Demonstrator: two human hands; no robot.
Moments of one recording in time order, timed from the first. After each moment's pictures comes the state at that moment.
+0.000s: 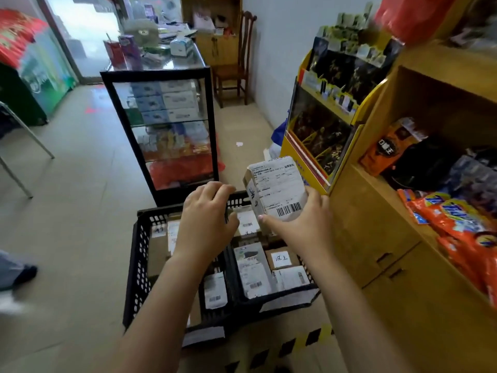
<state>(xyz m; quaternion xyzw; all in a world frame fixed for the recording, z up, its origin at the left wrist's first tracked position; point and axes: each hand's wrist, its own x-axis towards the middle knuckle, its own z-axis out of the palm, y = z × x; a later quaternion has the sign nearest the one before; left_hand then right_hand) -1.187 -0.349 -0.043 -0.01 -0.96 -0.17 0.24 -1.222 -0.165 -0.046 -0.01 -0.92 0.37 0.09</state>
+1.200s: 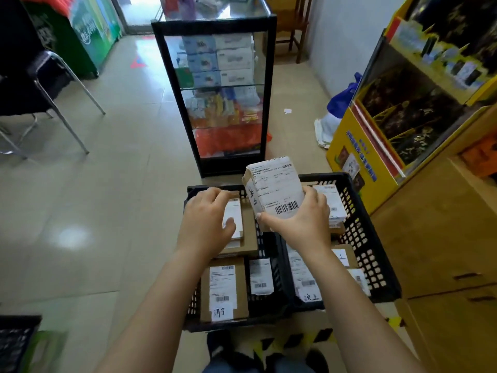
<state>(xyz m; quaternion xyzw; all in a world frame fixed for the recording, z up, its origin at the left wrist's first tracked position) -1.222 -0.504 -0.108 0.10 -0.97 -0.15 0.14 -1.294 -0.328 -0.111 0.02 -0.93 0.36 -0.05</state>
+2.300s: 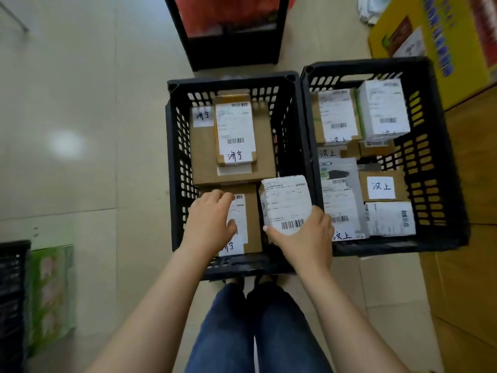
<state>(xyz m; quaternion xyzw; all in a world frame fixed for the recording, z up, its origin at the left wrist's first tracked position) -1.200 -0.540 -0.345 0.12 -0.96 -0.17 -0.18 -1.233 -0.354 -0.351 -0.12 -0.94 0.22 -0.23</state>
